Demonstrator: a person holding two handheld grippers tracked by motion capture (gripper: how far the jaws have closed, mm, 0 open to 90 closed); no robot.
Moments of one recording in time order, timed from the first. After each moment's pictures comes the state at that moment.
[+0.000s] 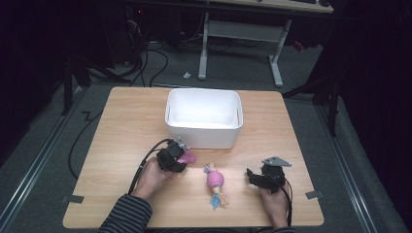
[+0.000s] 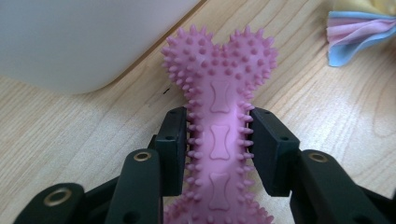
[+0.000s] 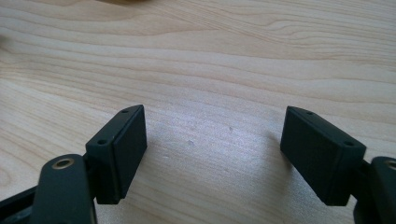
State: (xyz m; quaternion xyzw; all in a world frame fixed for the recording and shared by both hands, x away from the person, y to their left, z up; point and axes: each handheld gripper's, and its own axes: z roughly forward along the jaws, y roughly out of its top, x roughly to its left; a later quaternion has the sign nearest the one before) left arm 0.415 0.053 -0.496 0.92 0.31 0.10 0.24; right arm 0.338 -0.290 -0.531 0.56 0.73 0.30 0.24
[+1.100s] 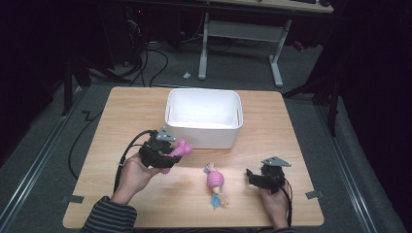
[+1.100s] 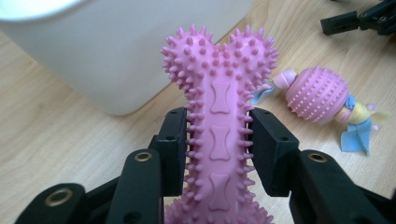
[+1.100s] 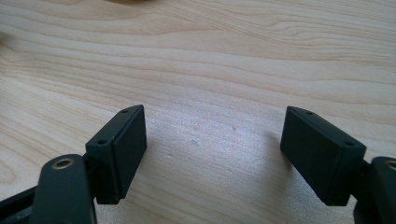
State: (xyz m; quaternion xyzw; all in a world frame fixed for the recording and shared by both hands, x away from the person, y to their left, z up) left arm 0.383 0.091 -0.403 0.89 0.31 0.09 0.33; right arm 0.338 -0.290 -0.531 0.55 0.74 0.30 0.24
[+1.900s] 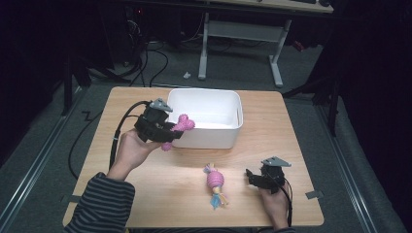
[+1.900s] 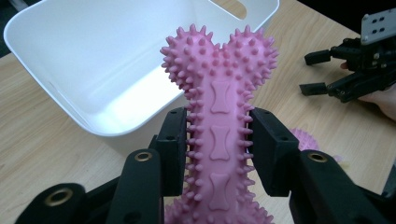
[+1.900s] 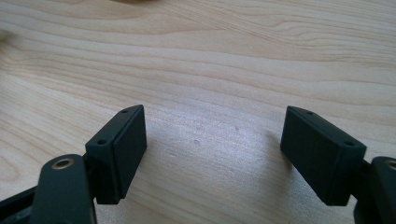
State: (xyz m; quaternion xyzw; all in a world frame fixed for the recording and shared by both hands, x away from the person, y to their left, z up) left arm 0.419 0.090 -0.334 0.87 0.31 0.08 0.37; right arm 0.338 -0.289 -0.531 0.55 0.74 0.31 0.24
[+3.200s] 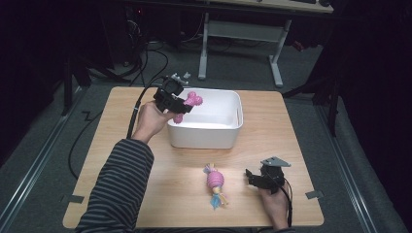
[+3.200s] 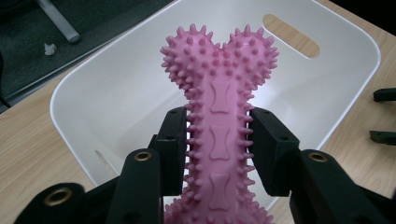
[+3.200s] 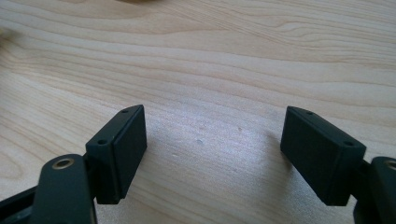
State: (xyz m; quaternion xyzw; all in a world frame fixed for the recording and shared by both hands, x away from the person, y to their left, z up) left arm 0.511 0.051 -0.342 0.87 0.32 0.11 0.34; right arm 0.338 -0.289 -0.531 0.55 0.74 0.31 0.24
